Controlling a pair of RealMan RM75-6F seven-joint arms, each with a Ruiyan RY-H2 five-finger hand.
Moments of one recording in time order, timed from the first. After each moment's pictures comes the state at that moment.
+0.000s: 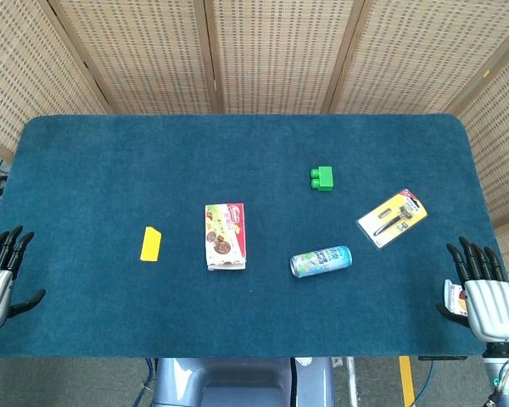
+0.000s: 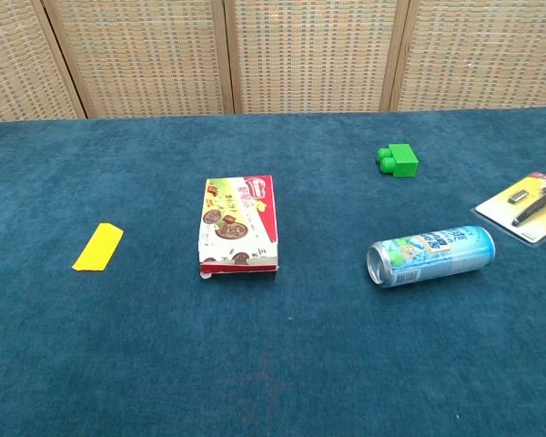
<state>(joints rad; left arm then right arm) -0.09 -1.14 -0.04 -1.62 1.50 1.50 0.13 0.08 -1.14 0.07 -1.61 -1.49 1.48 -0.13</state>
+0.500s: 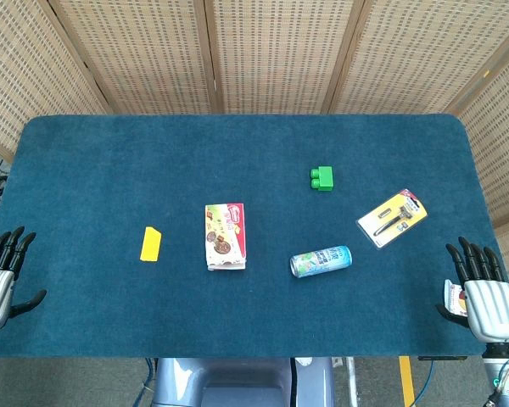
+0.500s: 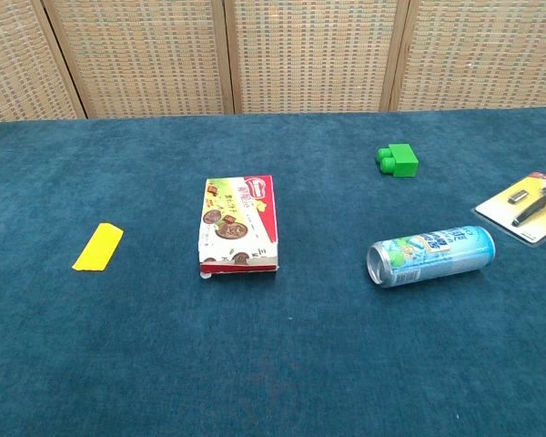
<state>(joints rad) -0.09 -1.14 -0.04 -1.61 1.50 1.49 0.13 0.08 -1.14 0.07 -1.62 -1.49 1.48 -0.14</state>
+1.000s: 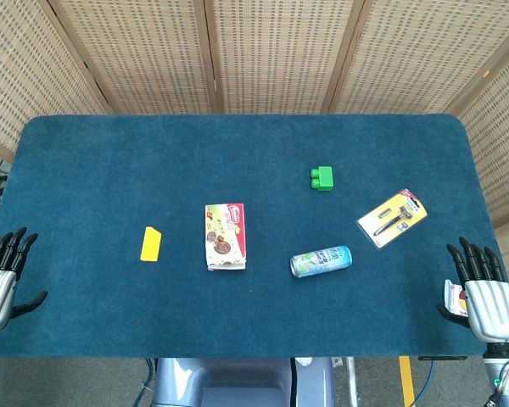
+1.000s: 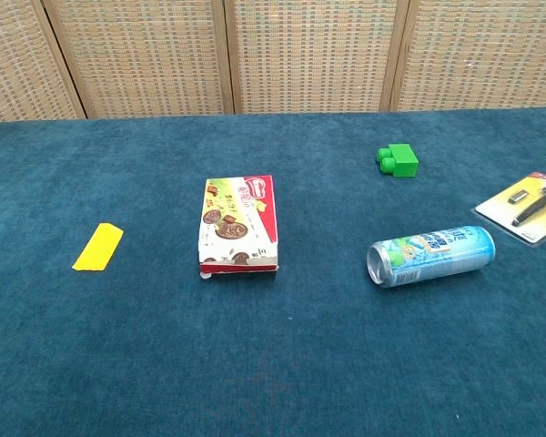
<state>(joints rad) -0.10 -1.14 -0.03 -1.63 1.50 1.48 0.15 0.08 -1.13 0.06 -1.62 -1.49 1.48 -0.13</state>
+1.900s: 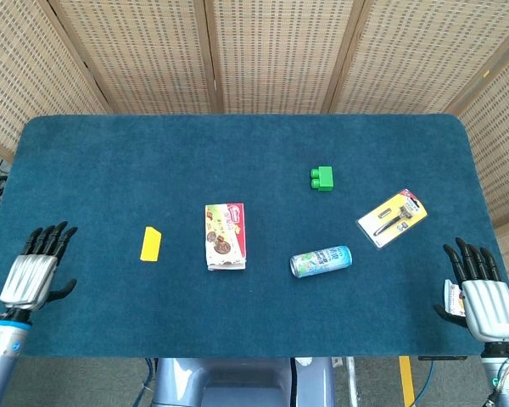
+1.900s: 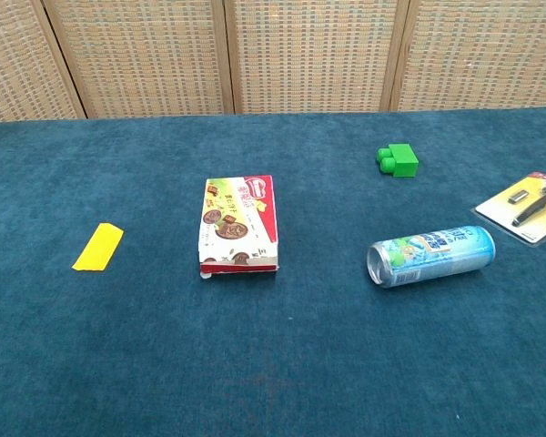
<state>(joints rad) -0.24 -1.18 -0.09 -1.69 1.34 1.24 0.31 0.08 -1.14 0.06 -1.61 -1.50 1.47 -0.11</state>
